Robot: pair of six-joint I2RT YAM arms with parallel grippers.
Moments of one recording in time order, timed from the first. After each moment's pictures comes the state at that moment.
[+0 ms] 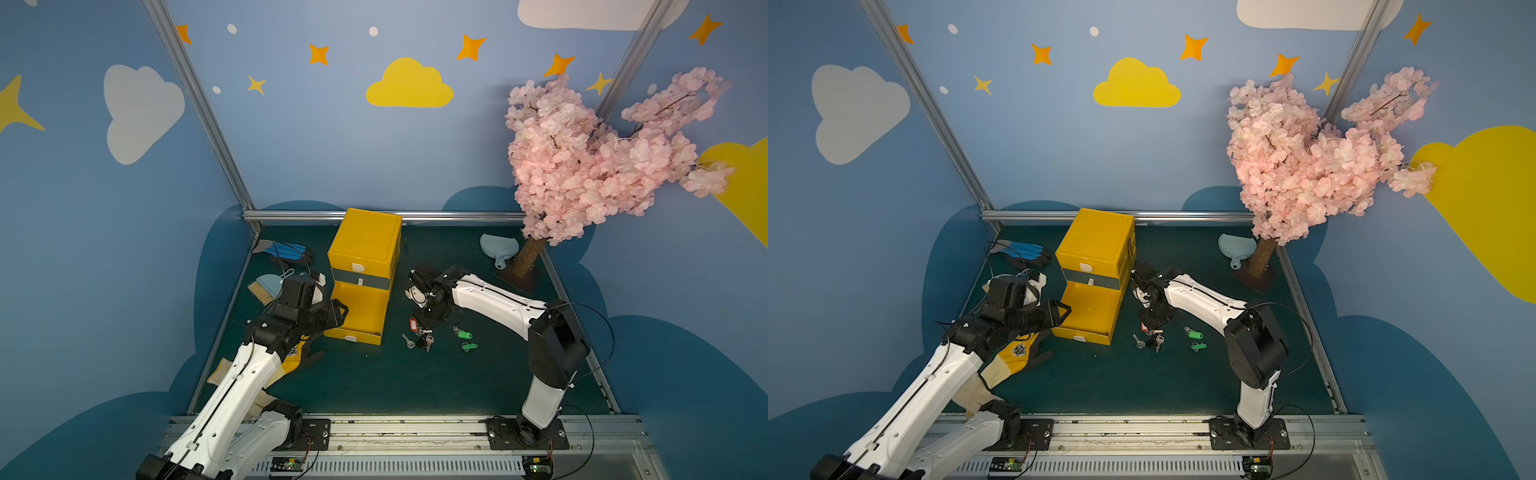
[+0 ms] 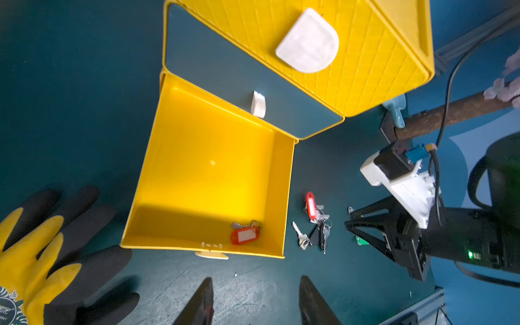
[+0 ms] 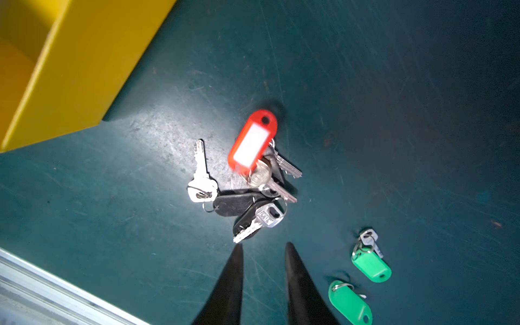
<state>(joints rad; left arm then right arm) -0.29 0.95 0.87 -0.74 0.25 -0.50 0.79 1.82 1.41 -1.00 -0.03 0.09</state>
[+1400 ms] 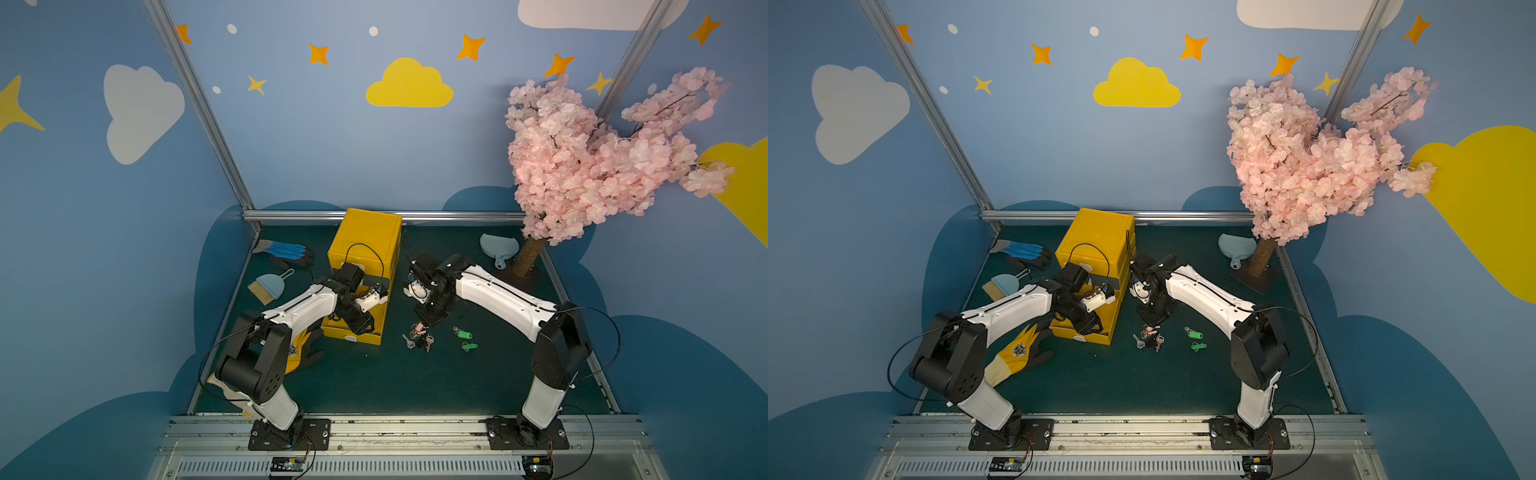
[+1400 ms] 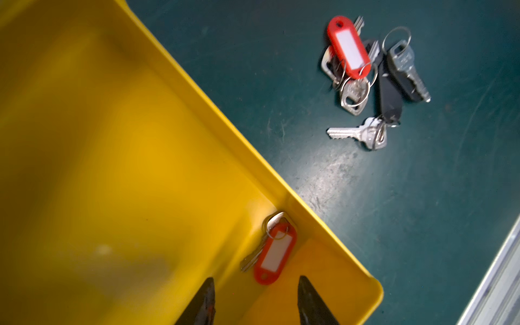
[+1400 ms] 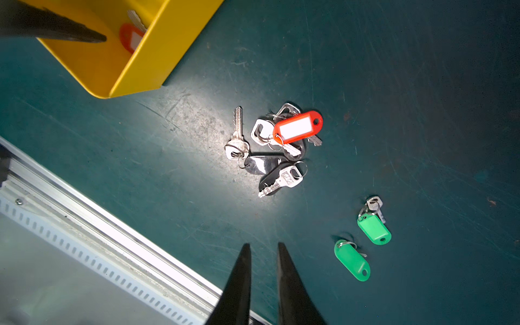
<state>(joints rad) -0.42 1.65 1.05 -0.70 0.32 0.47 0.78 1.80 1.56 -1.22 -0.12 0.03</state>
